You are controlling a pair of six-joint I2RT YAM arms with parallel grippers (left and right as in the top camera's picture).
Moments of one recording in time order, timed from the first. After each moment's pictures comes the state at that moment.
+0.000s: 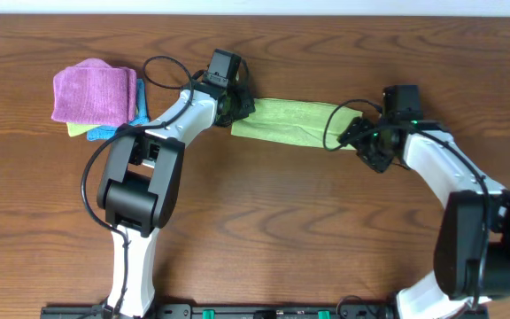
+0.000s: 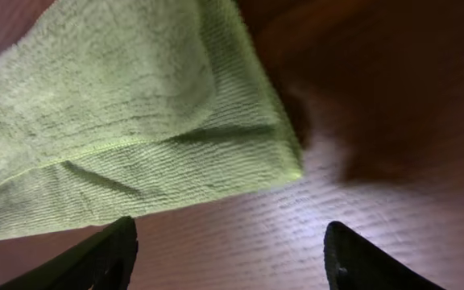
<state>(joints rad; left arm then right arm) -0.35 2.22 1.55 -0.39 0.22 -0.63 0.04 1.77 1.05 -0.50 -0.25 0.67</state>
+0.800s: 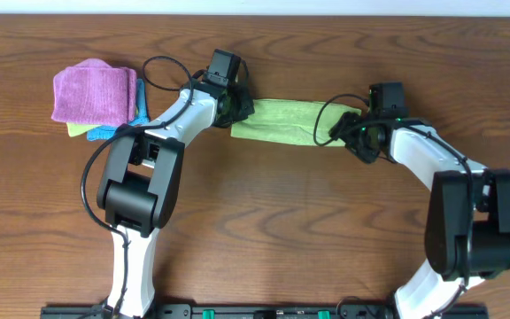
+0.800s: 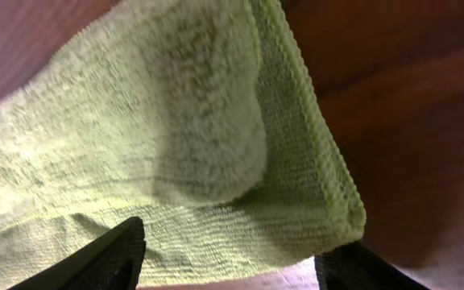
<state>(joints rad) -0.35 2.22 1.56 -0.45 0.21 -0.64 0.07 1.88 1.07 -0.35 -0.23 0.69</state>
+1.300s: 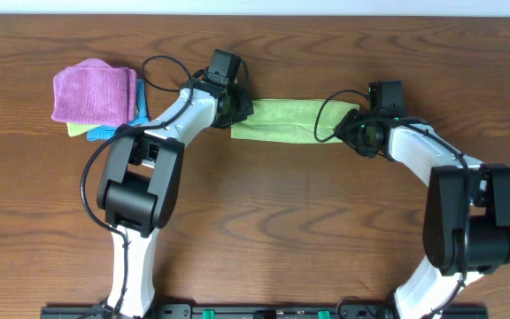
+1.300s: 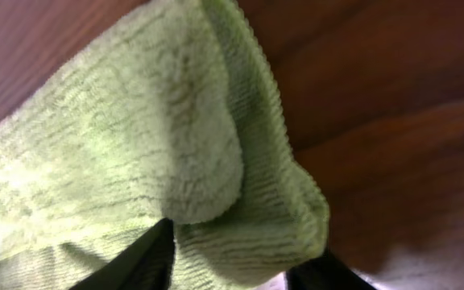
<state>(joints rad) -0.35 2.22 1.57 -0.47 0.21 -0.64 0.07 1.91 1.08 -0.30 -0.19 0.70</state>
